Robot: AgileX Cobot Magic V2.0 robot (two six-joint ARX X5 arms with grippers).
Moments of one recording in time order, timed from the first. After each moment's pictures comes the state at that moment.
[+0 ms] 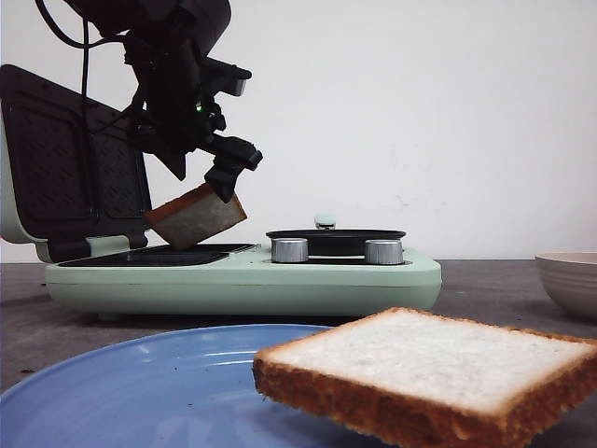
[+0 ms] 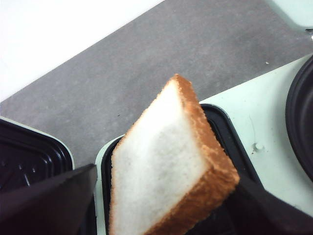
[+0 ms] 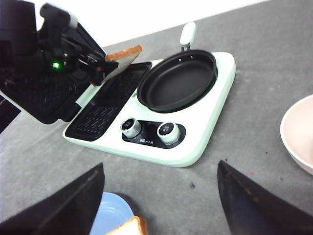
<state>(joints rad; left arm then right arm) -0.49 1.83 1.38 -0.15 -0.39 0.22 0.10 0.36 0.53 -0.50 -0.50 0.36</state>
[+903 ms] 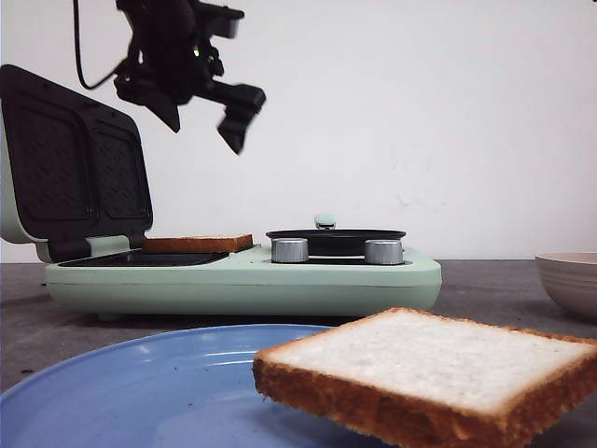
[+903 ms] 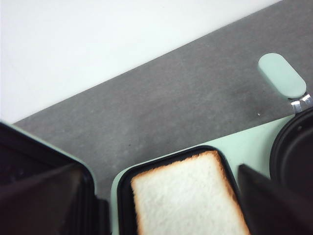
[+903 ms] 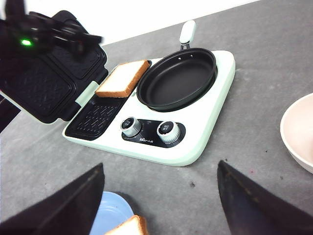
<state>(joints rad) -0.50 1.70 1.41 -0.19 -0.39 0.17 0.10 0.36 0.53 -0.51 -0.50 0.36</state>
